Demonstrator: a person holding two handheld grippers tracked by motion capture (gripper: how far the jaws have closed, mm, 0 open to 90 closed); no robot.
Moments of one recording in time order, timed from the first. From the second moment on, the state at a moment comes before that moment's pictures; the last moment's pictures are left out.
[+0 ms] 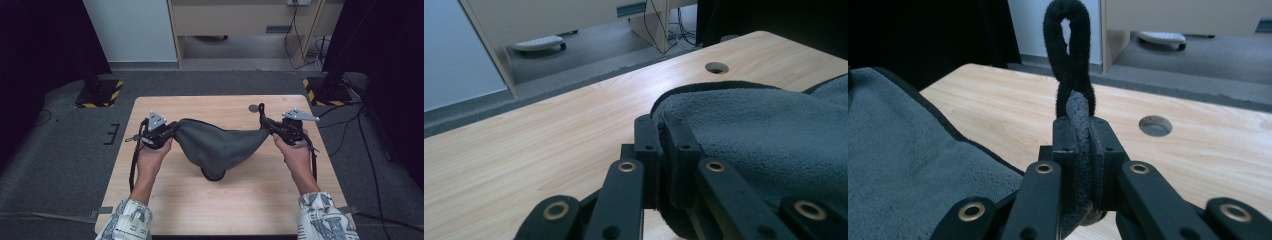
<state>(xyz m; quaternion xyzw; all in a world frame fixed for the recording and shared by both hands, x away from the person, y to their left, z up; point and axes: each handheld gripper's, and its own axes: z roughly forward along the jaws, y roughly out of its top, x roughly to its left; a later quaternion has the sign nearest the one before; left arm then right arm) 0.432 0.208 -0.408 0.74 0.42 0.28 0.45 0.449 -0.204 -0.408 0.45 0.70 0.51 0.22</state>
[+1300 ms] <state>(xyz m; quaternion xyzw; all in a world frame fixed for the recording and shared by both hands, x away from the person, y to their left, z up) 0.422 0.209 -0.365 0.72 0.39 0.29 0.49 0.432 -0.210 -0.366 0.44 0.68 0.54 0.25</state>
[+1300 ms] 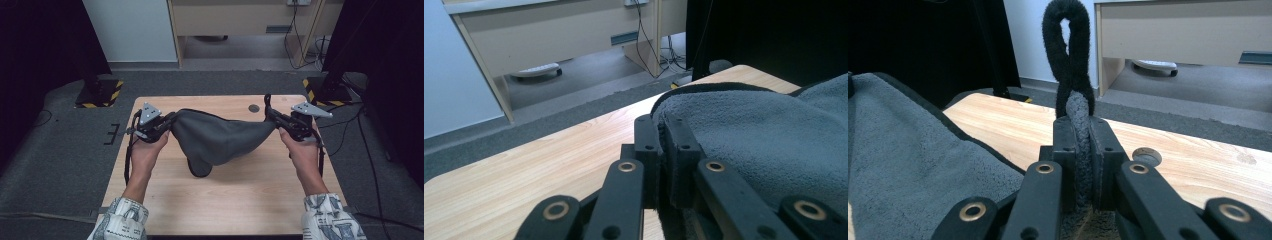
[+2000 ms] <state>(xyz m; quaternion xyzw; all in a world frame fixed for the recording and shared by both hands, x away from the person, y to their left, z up) 0.403 0.206 -0.343 0.72 0.38 0.30 0.50 0.400 -0.223 -0.342 0.45 0.67 0.53 0.27</state>
